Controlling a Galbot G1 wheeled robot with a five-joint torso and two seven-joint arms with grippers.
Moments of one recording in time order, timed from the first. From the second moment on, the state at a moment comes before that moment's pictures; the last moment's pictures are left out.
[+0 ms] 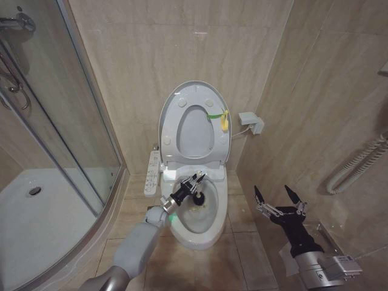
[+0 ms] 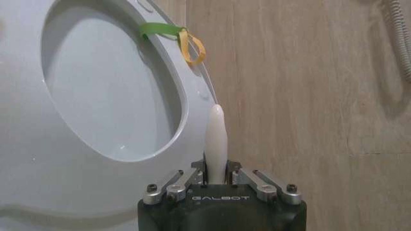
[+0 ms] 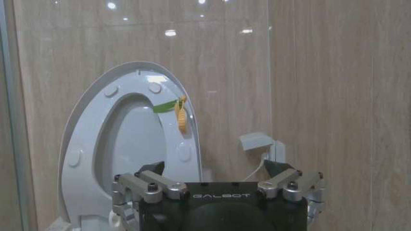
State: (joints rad) left arm 0.58 -1.46 0.03 -0.84 -0.44 -0.71 0.61; right arm -1.76 1.41 0.75 2.42 0.32 -0.02 -0.04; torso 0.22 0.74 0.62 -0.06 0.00
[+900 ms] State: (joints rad) left arm 0.63 -1.45 0.02 -0.77 -0.47 -0.71 0.63; right arm -1.76 1.41 0.75 2.42 0.32 -0.02 -0.04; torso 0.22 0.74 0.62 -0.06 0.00
